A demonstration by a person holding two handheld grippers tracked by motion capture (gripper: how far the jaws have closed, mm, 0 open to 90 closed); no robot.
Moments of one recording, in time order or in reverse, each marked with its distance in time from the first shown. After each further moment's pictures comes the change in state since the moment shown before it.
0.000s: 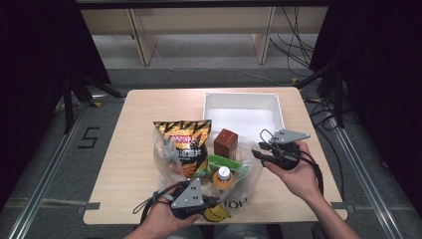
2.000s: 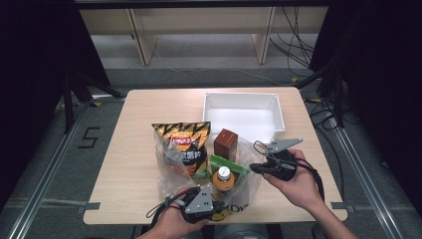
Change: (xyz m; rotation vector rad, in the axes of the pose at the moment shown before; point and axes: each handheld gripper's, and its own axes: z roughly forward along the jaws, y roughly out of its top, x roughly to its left) left arm -0.005 -0.013 0.028 0.031 0.013 0.007; right arm 0.025 -0.005 -0.011 0.196 0.183 0.026
